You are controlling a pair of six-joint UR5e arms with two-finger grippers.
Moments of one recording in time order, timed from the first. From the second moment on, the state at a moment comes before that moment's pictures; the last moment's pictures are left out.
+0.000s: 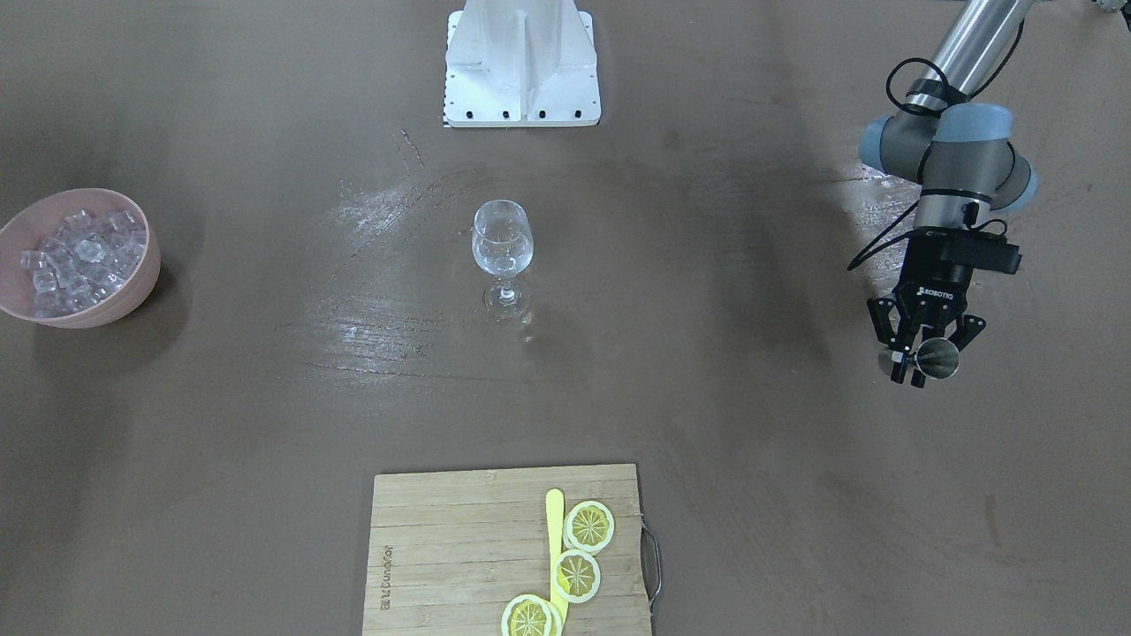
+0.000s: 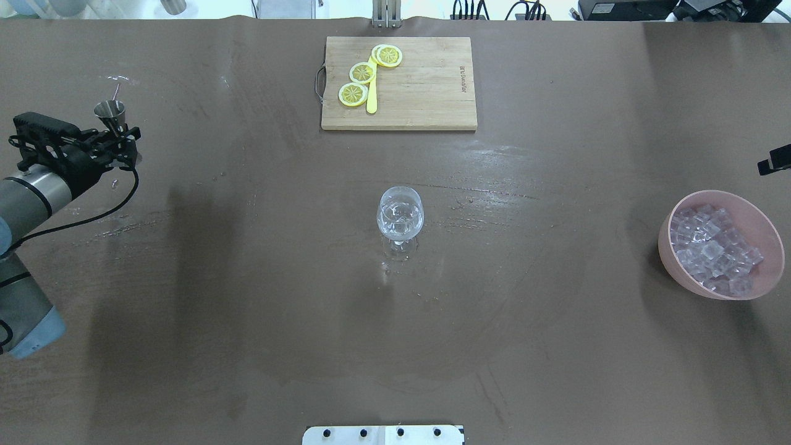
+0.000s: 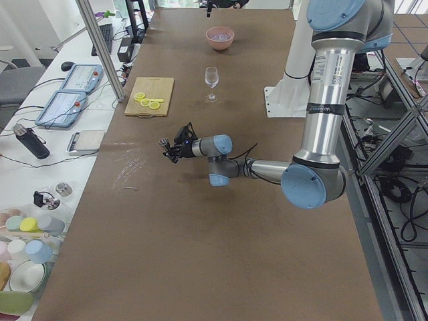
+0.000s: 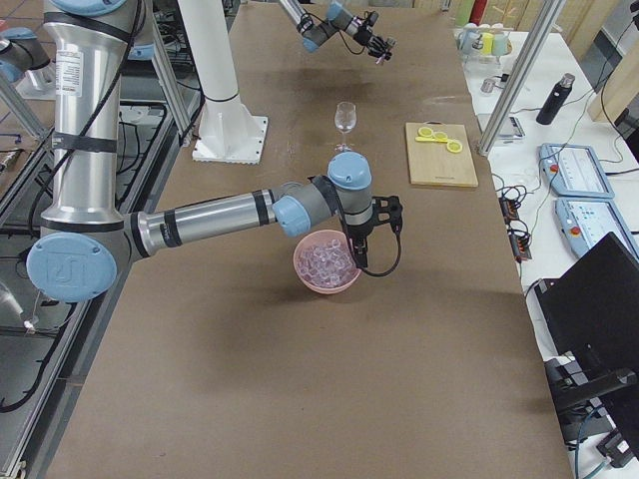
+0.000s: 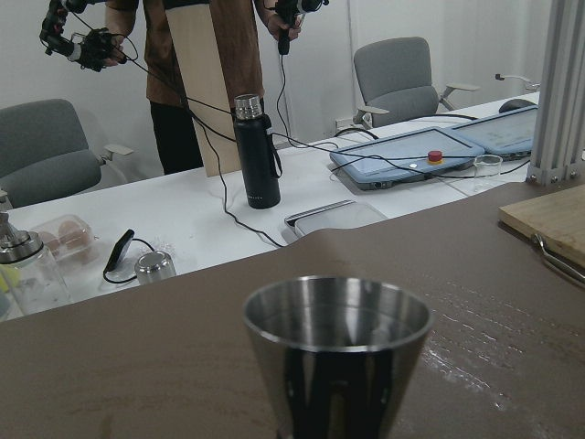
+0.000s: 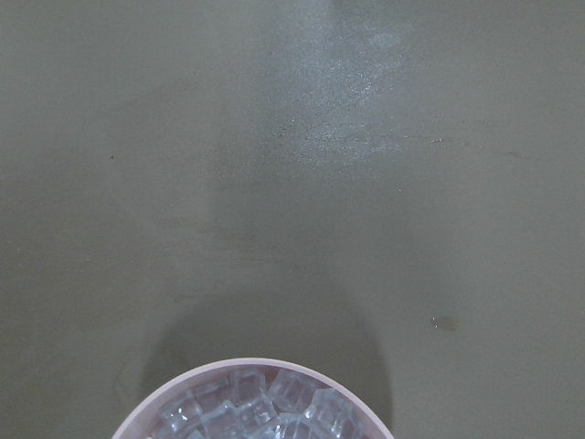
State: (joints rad) left arm -0.73 -1.68 -1.37 -3.04 -1.28 -0.77; right arm 1.29 -1.67 1.90 -1.29 2.28 0.48
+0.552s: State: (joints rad) left arm -0.72 -1.68 -1.31 -3.09 -1.30 -0.77; right arm 1.29 -1.67 1.90 -1.29 2.28 0.48
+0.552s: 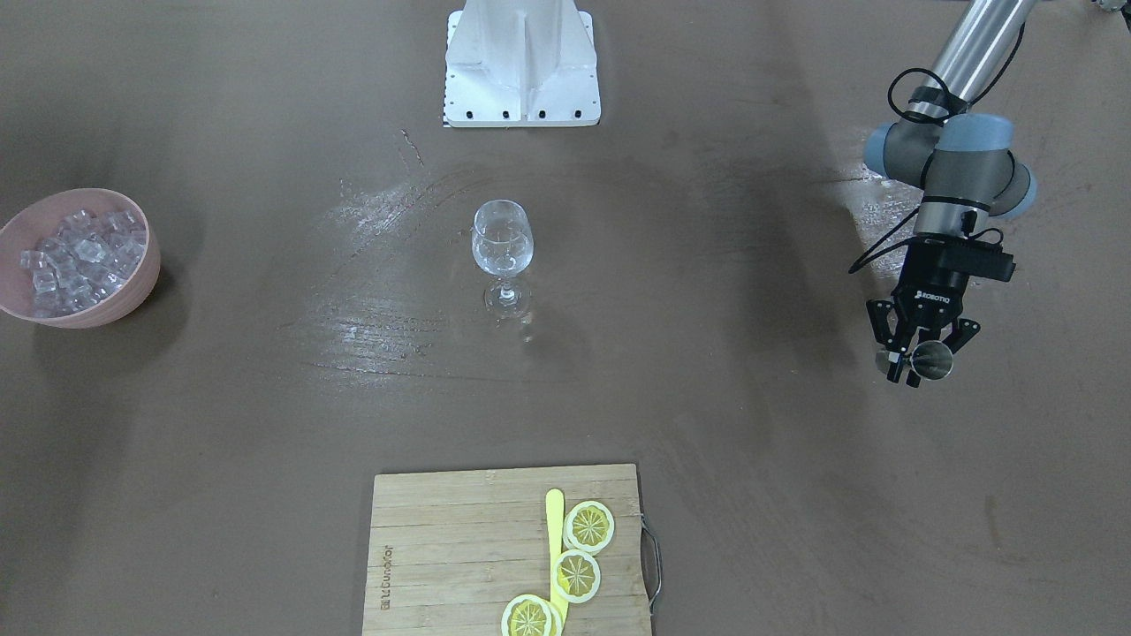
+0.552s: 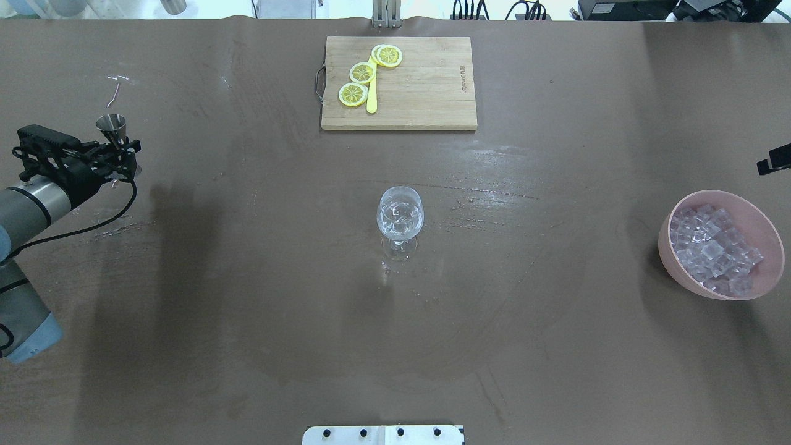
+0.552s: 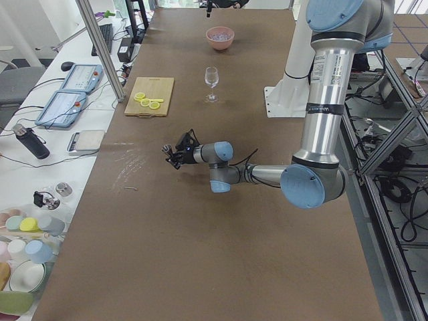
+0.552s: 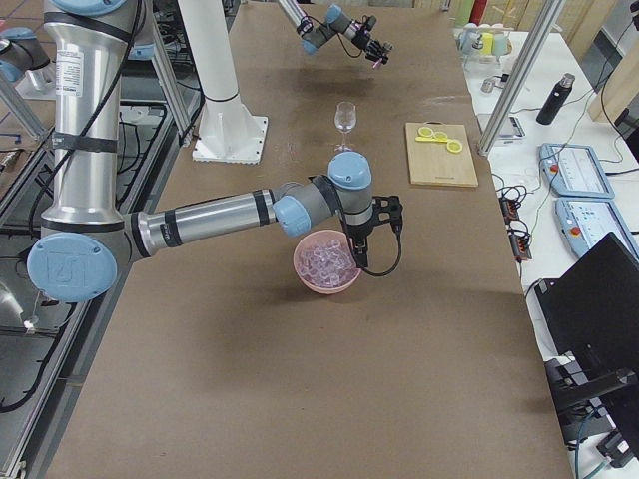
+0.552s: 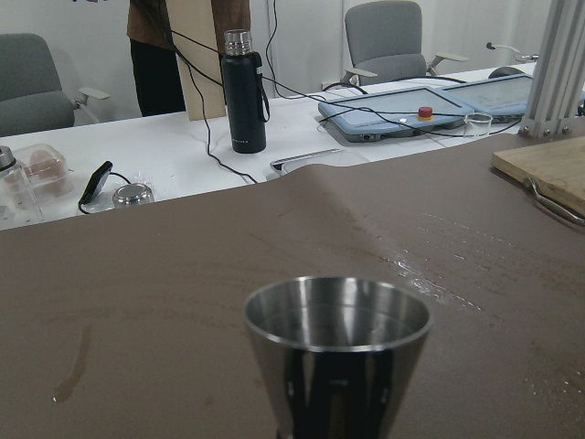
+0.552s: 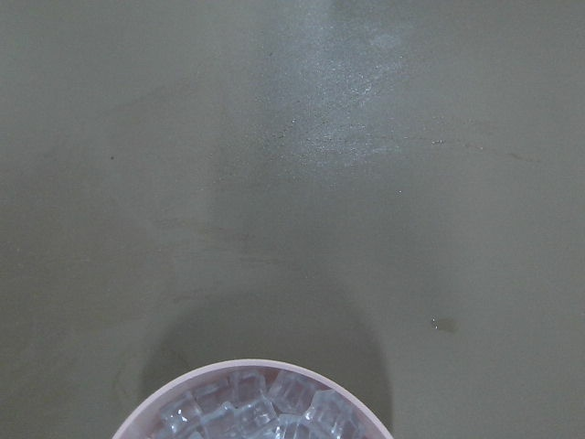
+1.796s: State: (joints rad) left arm -0.72 -1.69 -1.30 -3.12 -1.40 -0.75; right arm 1.28 -1.67 1.90 -1.29 2.26 0.48
